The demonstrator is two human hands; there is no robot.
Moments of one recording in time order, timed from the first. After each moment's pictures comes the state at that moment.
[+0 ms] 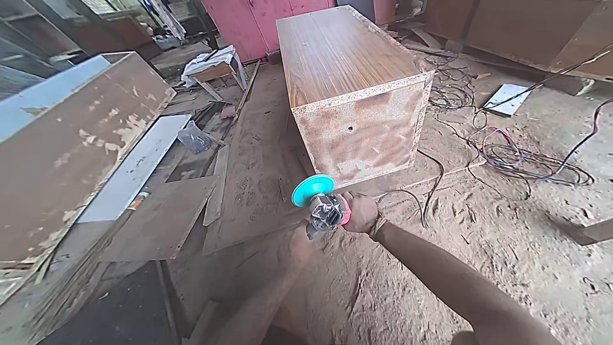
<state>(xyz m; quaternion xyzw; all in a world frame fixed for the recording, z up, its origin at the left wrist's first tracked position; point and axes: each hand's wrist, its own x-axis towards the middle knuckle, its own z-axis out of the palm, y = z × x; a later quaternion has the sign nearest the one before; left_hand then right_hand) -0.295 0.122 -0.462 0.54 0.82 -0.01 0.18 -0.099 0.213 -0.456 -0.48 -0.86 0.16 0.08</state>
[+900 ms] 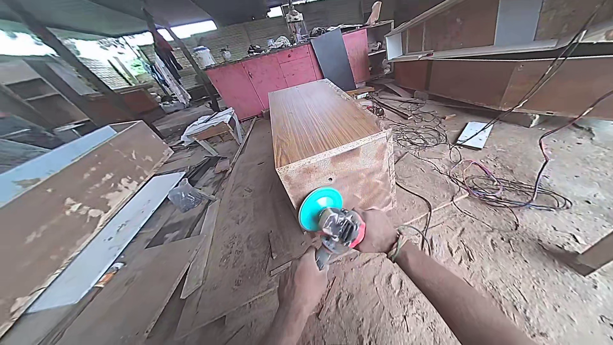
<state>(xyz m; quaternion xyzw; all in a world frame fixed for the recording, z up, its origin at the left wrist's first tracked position) -0.225 0.149 -0.364 0.57 0.81 -0.01 0.15 -0.023 0.241 -0.381 -0.48 -0.85 0.12 0.17</state>
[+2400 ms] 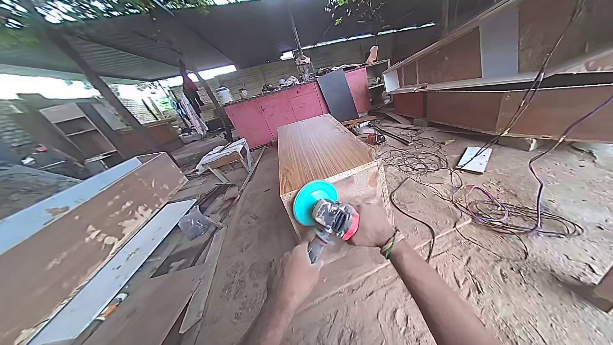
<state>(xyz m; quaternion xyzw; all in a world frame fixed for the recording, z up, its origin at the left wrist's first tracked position) -0.214 0.160 -0.279 0.60 0.79 0.07 0.11 -0.011 0.247 -0.284 -0.51 -0.83 0.12 0.19</state>
